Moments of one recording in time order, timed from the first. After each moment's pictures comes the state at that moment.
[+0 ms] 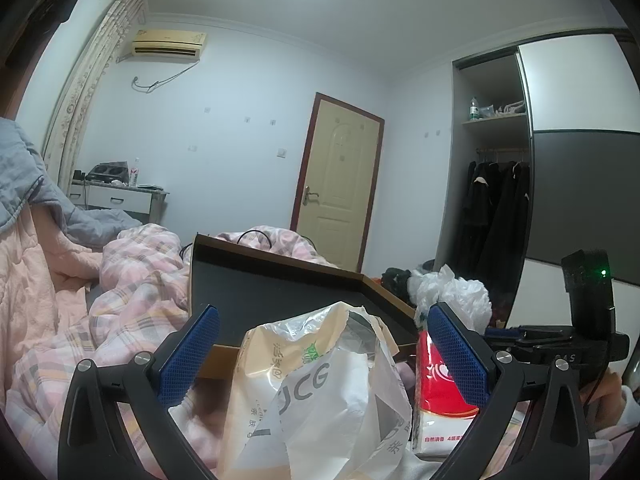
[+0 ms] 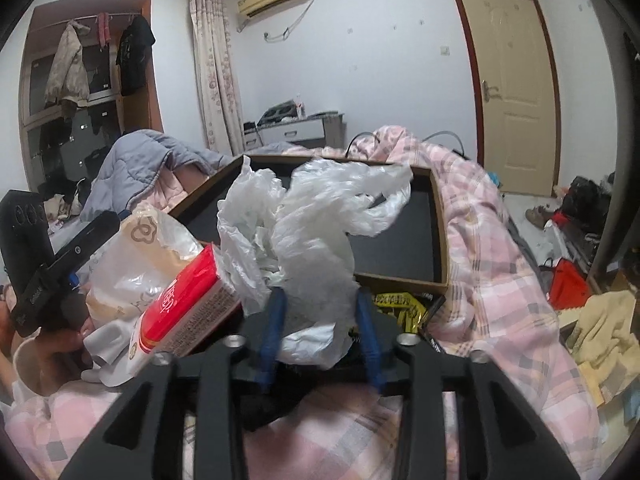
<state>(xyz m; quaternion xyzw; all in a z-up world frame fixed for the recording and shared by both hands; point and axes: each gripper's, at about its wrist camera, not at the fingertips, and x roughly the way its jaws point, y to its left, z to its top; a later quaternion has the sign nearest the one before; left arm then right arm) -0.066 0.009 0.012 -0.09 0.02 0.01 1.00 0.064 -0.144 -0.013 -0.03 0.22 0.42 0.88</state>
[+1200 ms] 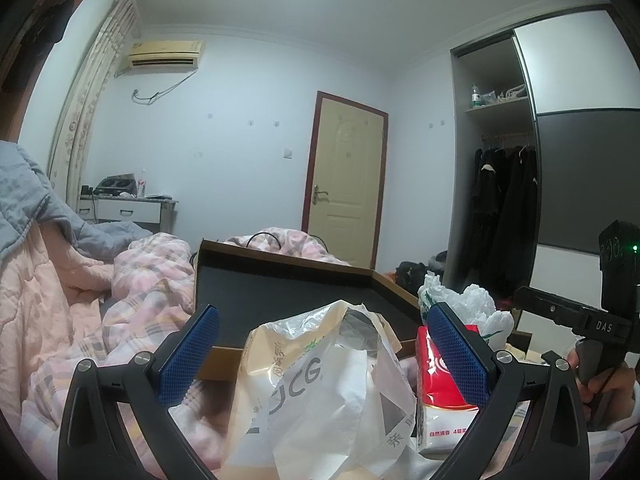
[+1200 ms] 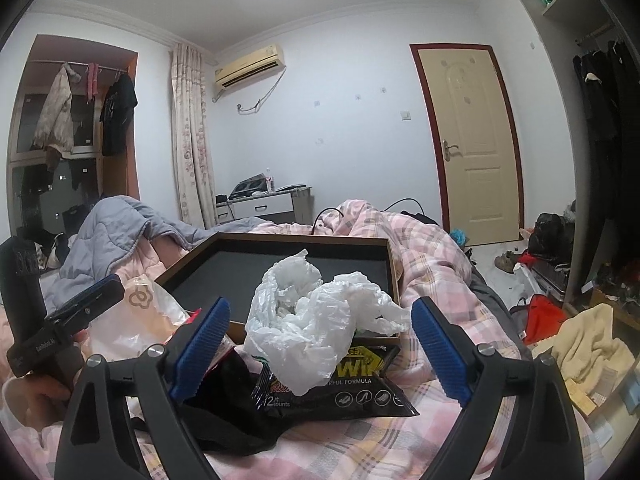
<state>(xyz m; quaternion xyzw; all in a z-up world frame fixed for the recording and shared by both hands) -0.063 -0.002 0.013 -0.06 0.03 0.04 1.00 0.053 -0.166 -0.003 0.04 0.10 0.37 0.92</state>
